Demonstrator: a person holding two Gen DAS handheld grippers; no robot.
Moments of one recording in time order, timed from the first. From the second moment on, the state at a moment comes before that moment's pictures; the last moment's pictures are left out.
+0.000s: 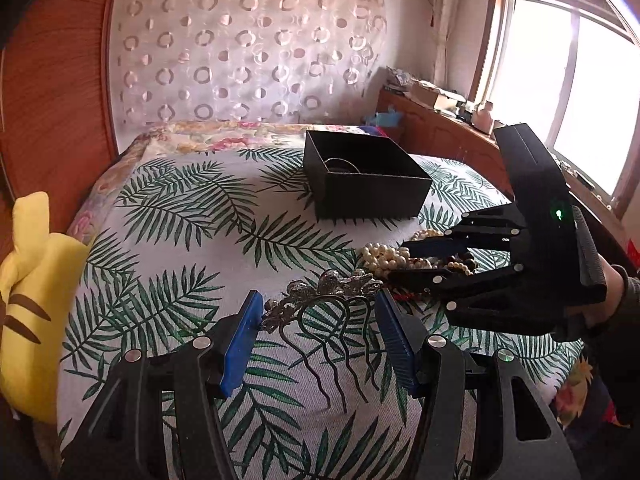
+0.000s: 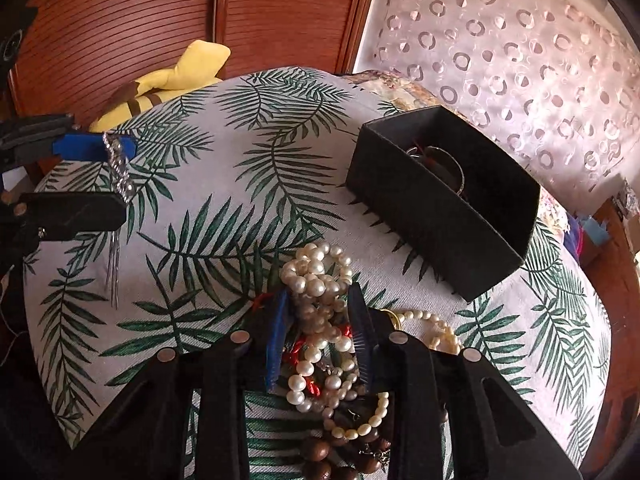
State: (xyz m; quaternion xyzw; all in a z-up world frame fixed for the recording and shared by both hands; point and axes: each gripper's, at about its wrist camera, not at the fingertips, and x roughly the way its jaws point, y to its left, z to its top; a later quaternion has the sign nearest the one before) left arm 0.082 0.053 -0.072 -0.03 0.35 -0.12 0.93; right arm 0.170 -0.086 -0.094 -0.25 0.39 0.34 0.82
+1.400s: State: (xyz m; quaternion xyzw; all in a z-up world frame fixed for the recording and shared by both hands) left arm 0.127 0.007 -0.116 0.05 0.43 -0.10 0.90; right arm 0.143 -0.142 0.042 -0.17 0.25 0.34 0.89
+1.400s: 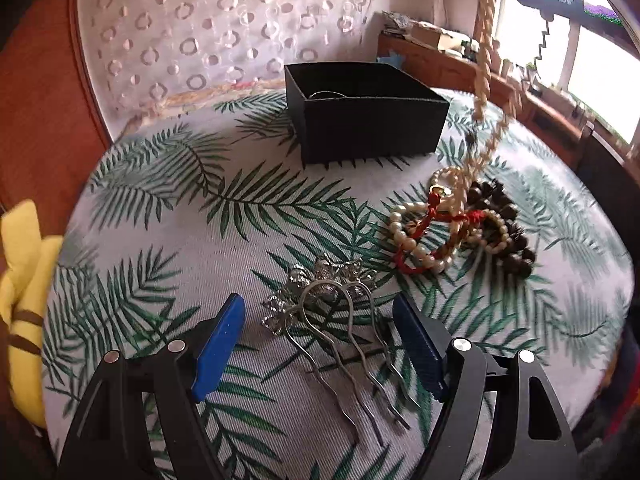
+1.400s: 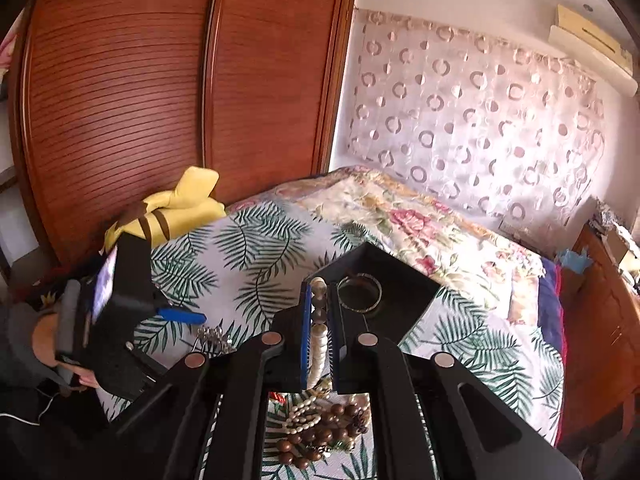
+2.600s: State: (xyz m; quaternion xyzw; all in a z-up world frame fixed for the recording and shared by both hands) left arm 0.115 0.018 -0.073 0.01 0.36 -0.13 0.92; right arm 0.136 -0.147 0.116 -0.17 0.19 0.34 0.91
